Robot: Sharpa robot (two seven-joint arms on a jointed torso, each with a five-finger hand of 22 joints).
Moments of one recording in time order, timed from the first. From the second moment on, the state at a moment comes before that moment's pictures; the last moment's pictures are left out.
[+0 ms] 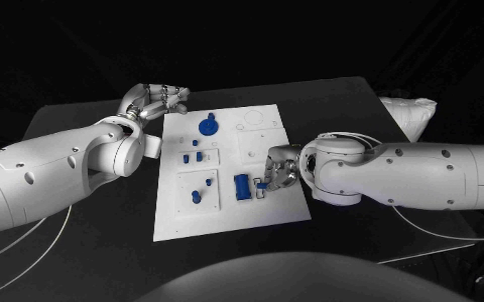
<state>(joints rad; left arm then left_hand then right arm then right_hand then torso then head) 1.27 -0.69 -0.24 1.31 -0.19 -0.44 0.39 1.39 0.01 -0.14 0.29 0.29 0.95 0.18 0.10 0.09 1.07 0.14 0.07 0.06 0.98 0.10 0.41 0.39 0.17 0.95 0.22 0.14 0.72 1.18 -0.92 -0.23 1.86 -1.27 -0.10 -0.62 1.34 0.03 0.16 0.02 0.28 0.95 0.13 0.09 0.24 1.47 0.05 1.57 1.31 1.46 -0.02 1.57 1.31 0.01 1.47 0.10 1.57 1.31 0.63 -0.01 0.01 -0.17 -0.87</state>
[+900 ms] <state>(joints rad) 1.27 -0.69 -0.24 1.31 -0.19 -0.44 0.39 1.39 0.01 -0.14 0.29 0.29 0.95 0.18 0.10 0.09 1.07 0.14 0.07 0.06 0.98 0.10 0.41 0.39 0.17 0.95 0.22 0.14 0.72 1.18 -0.91 -0.22 1.86 -1.28 -0.08 -0.64 1.36 0.01 0.19 -0.03 0.24 0.93 0.12 0.14 0.25 1.46 0.06 1.57 1.31 1.46 -0.02 1.57 1.31 0.01 1.47 0.10 1.57 1.31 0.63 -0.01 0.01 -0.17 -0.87</state>
